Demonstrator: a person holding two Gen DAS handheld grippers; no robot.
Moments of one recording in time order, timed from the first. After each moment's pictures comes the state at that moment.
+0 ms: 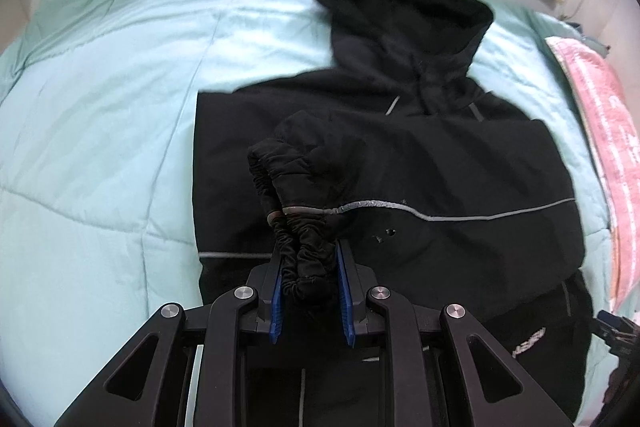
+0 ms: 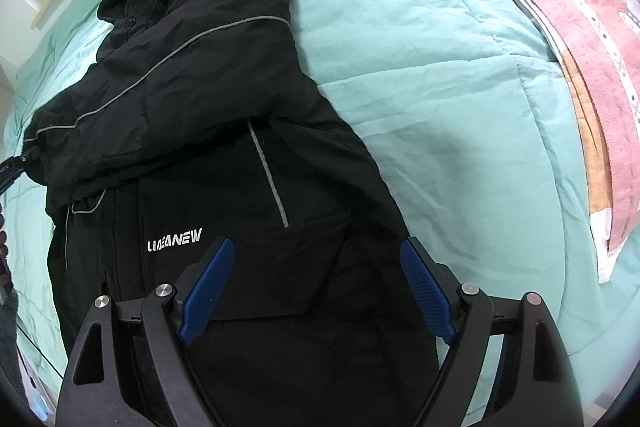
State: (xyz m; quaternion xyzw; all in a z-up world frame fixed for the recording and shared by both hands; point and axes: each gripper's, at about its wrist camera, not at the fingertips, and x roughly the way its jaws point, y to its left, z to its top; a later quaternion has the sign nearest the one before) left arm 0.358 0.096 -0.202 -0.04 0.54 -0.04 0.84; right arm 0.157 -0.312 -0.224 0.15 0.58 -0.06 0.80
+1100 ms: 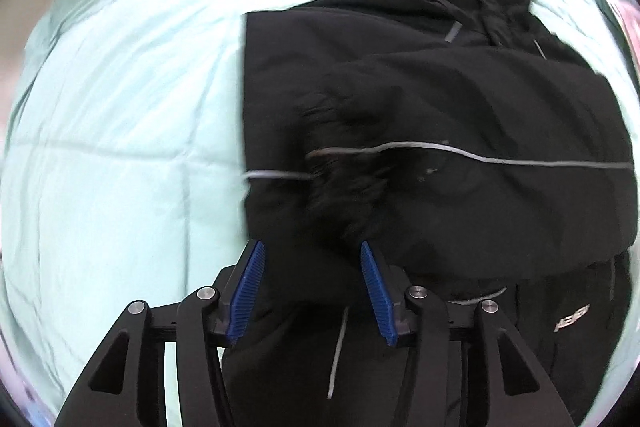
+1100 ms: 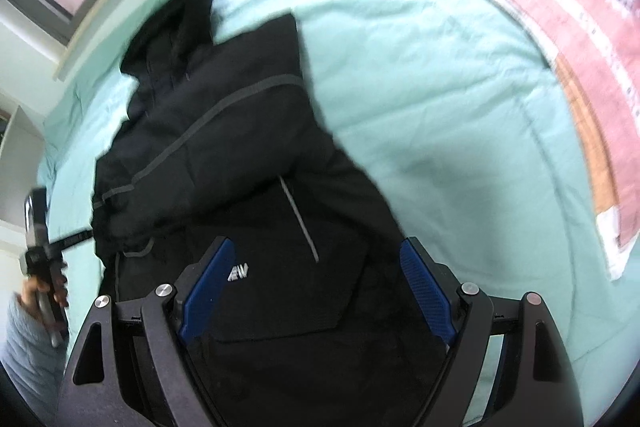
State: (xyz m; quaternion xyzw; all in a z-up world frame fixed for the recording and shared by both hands) left arm 0.347 0.097 -0.214 0.00 0.63 0.07 0.77; right arm 0.157 -0.336 -0.168 0.22 0.51 -0.05 0.83
